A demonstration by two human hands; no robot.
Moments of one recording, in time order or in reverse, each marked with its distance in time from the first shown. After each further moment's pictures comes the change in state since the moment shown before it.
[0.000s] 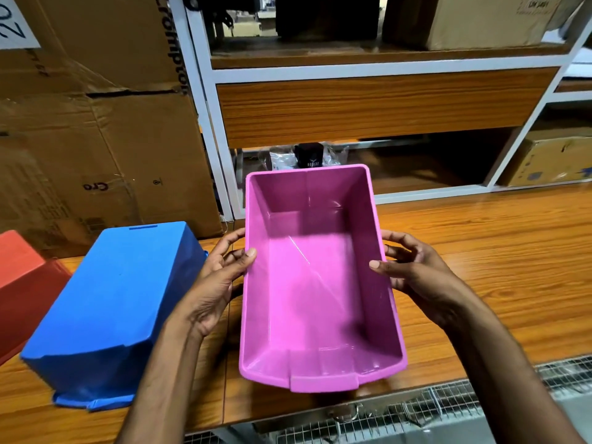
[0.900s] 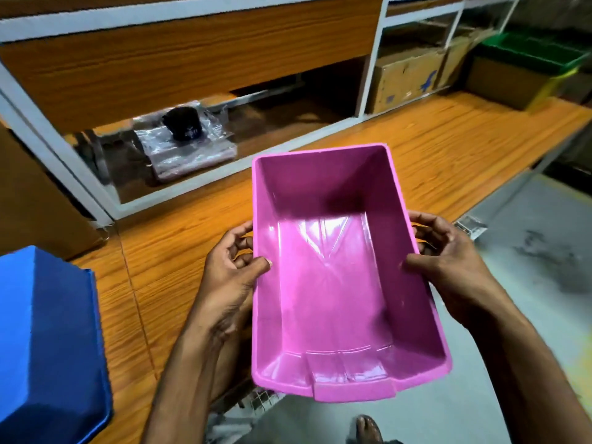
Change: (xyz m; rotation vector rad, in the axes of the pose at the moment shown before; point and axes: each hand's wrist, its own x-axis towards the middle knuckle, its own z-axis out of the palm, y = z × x) left_hand -0.022 -0.048 0.137 0.119 -0.253 0.033; right_hand -0.155 0.025 -0.086 -0.078 0.556 -0.138
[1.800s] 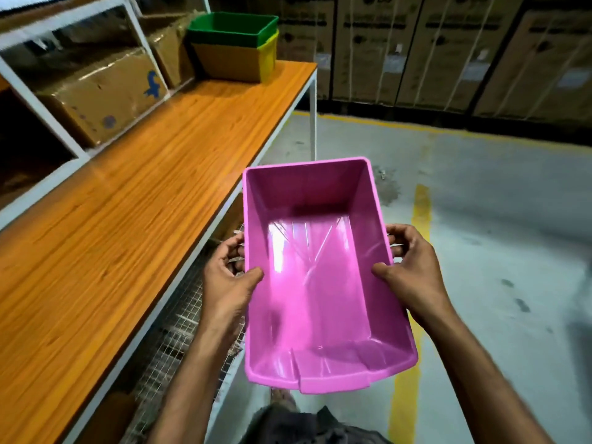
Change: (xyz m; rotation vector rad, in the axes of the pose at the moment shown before) left_hand -0.039 -0.094 0.500 0.317 -0.480 -0.085; right_hand -0.079 0.069 -0.444 -0.167 0.813 0.071
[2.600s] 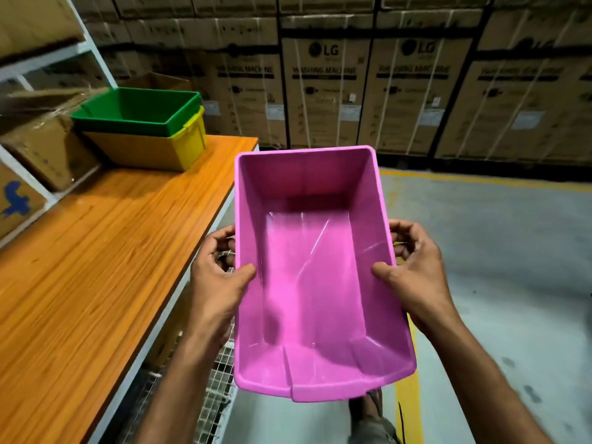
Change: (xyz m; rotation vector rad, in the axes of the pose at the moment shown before) left_hand 0.370 0.127 0.254 -0.035 -0.083 0.224; right_hand 0.423 -0.046 -0.053 0.140 0.161 -0.123
